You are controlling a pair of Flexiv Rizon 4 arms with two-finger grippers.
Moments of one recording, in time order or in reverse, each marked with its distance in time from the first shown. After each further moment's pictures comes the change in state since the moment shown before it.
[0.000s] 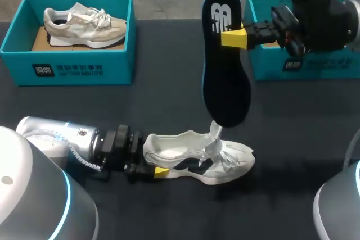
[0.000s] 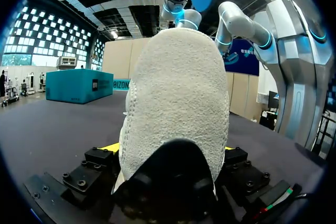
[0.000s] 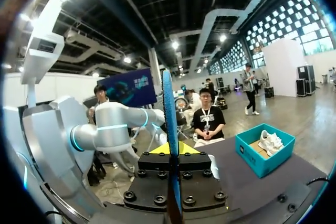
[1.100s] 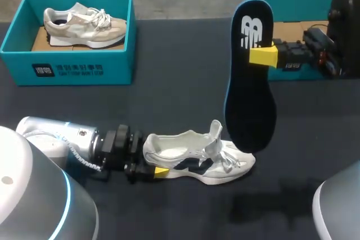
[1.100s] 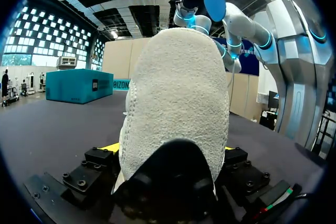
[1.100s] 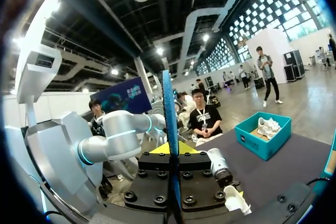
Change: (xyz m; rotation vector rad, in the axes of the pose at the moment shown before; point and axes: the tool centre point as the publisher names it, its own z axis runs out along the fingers) left arm 0.000 0.000 0.000 0.000 0.000 0.000; right arm 0.040 -0.011 -0.034 -0.042 -0.062 0.137
